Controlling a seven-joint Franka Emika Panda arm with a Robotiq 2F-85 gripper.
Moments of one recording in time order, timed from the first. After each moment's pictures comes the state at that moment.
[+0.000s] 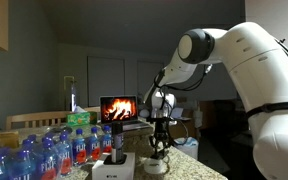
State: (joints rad) arm -0.20 0.38 -0.24 -1.94 0.39 1.84 0.57
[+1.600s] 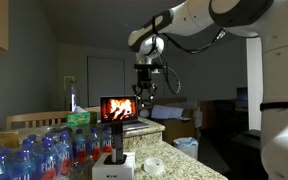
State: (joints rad) arm -0.08 -0.01 -0.12 -1.70 0.09 1.52 0.48
